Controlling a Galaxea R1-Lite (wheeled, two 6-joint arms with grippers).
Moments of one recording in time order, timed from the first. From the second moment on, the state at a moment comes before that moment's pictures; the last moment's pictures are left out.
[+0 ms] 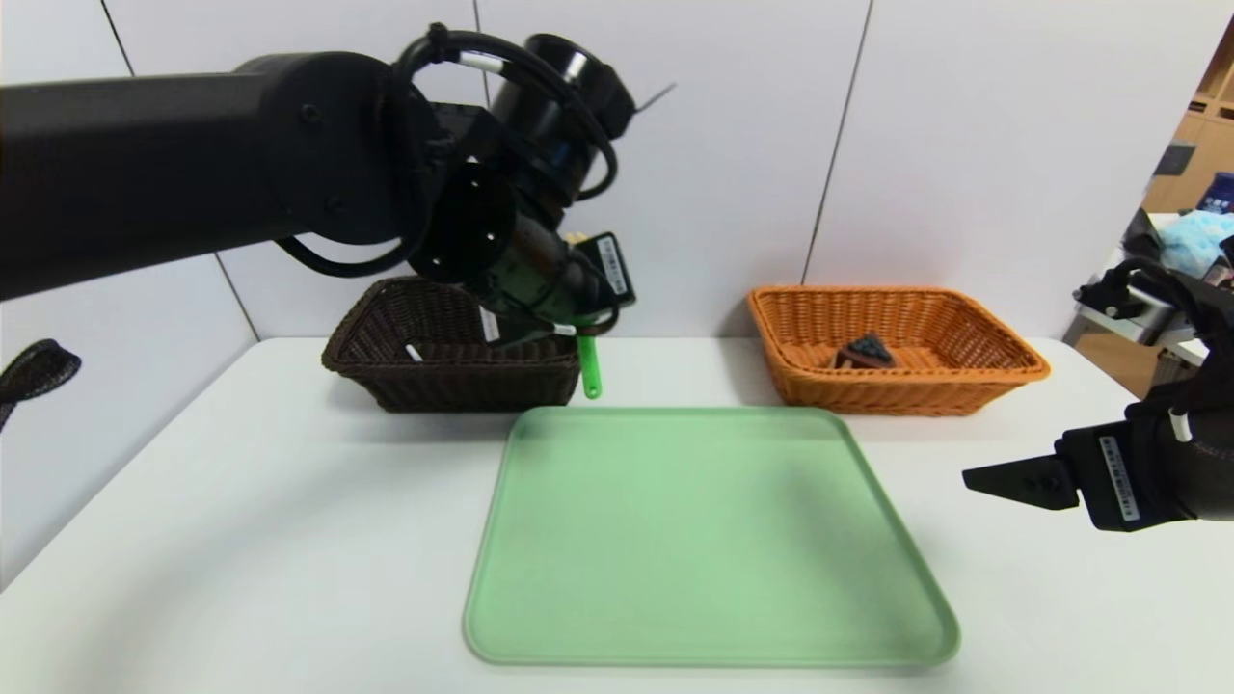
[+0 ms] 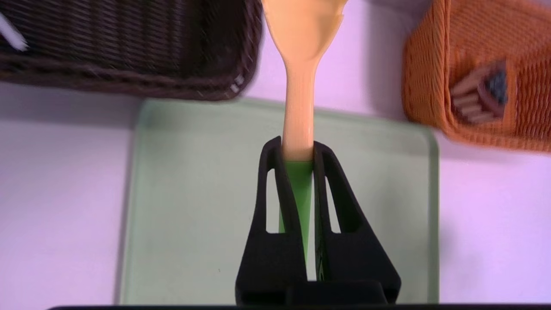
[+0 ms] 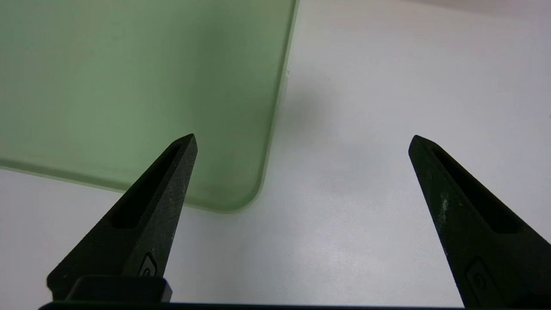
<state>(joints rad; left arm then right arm) -0.70 1.98 -1.98 0.66 0.32 -0.77 0.32 1.32 -1.03 0.52 -0.09 0.09</state>
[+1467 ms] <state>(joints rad) -0.28 2.07 -1.98 0.53 0.23 -1.07 0.31 1.24 -1.00 0.53 -0.10 0.09</state>
